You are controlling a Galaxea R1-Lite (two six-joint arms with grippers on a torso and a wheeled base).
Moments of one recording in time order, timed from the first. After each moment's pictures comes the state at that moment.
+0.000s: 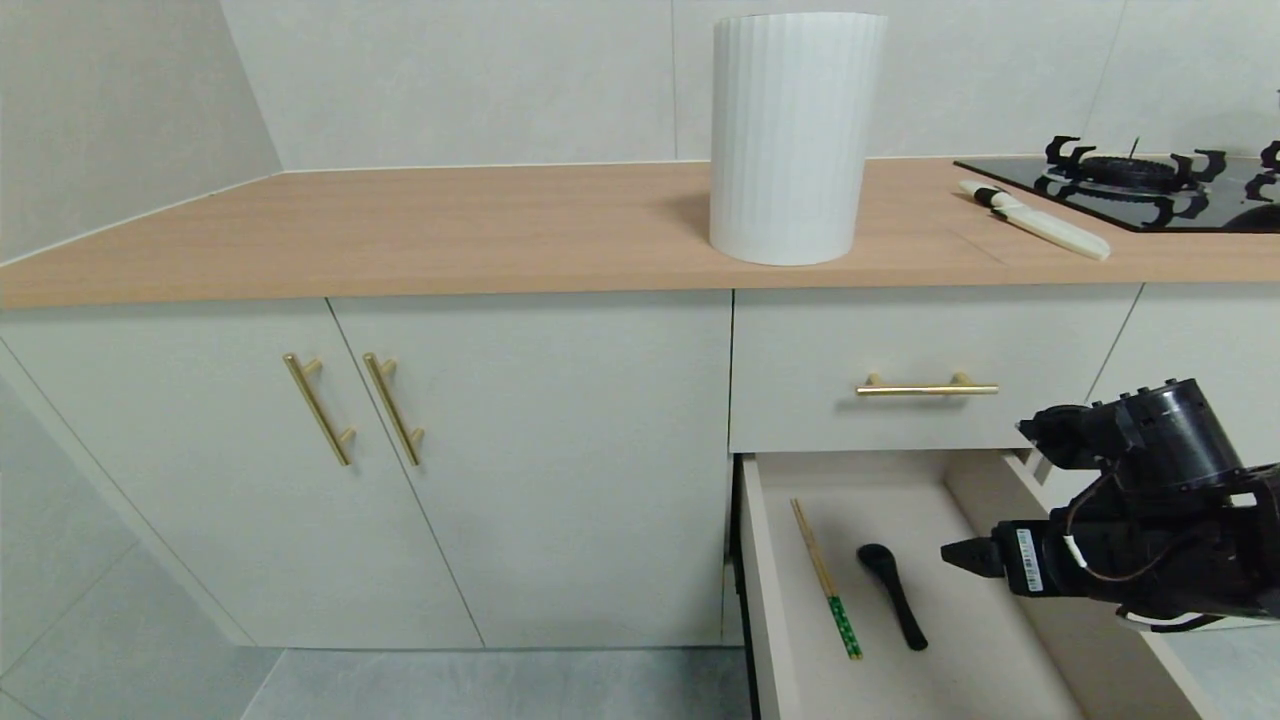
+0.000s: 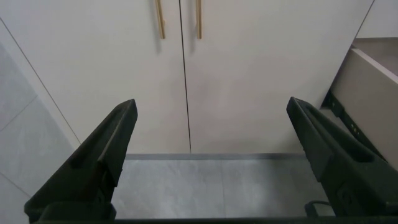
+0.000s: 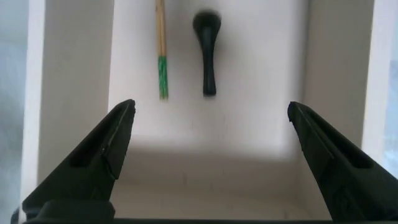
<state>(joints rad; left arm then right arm) 0.00 0.00 0.00 0.00 0.01 0.00 0.36 1.58 -0.69 -0.07 -0.15 0.25</state>
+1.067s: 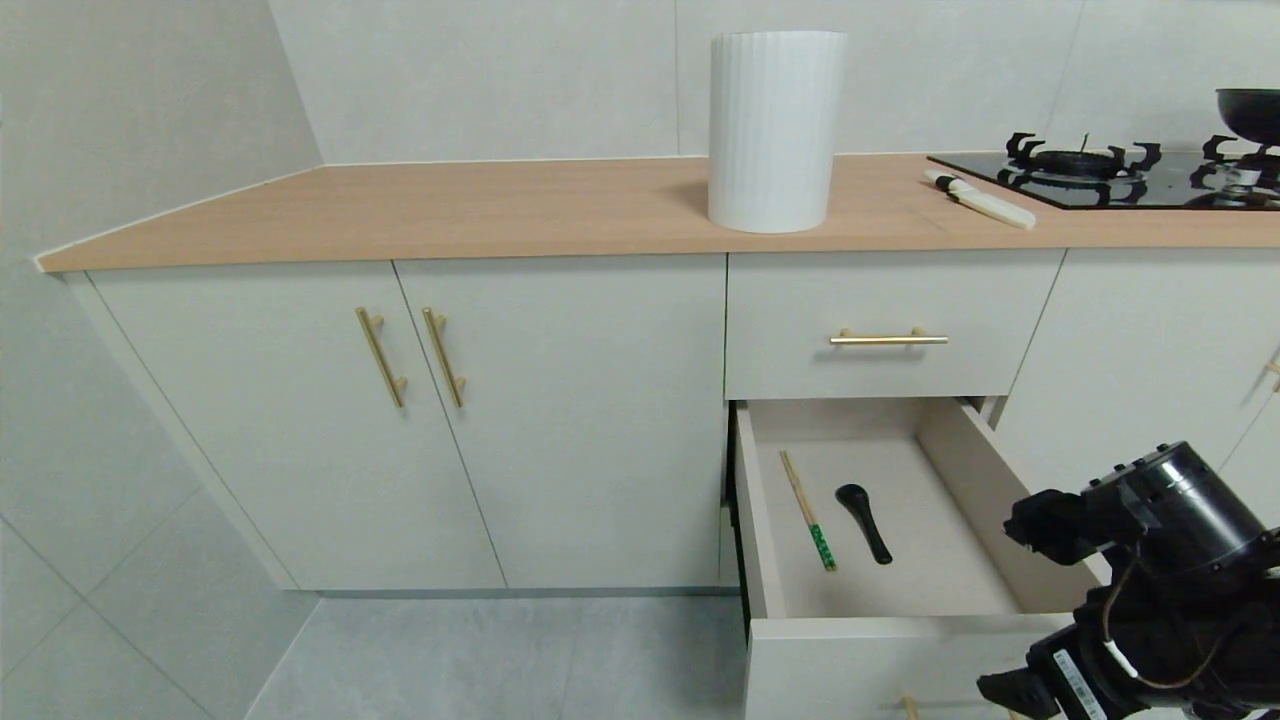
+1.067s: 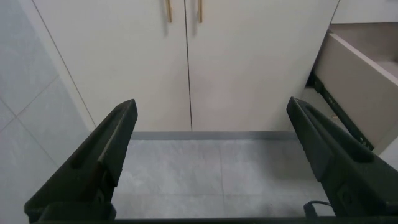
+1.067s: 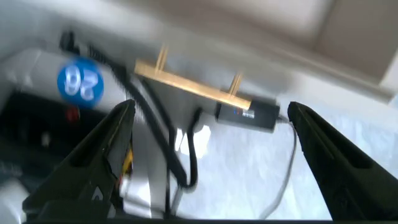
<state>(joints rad) 0.00 0.00 0.00 0.00 0.01 0.00 0.48 1.50 -0.64 0.20 -0.14 0.07</state>
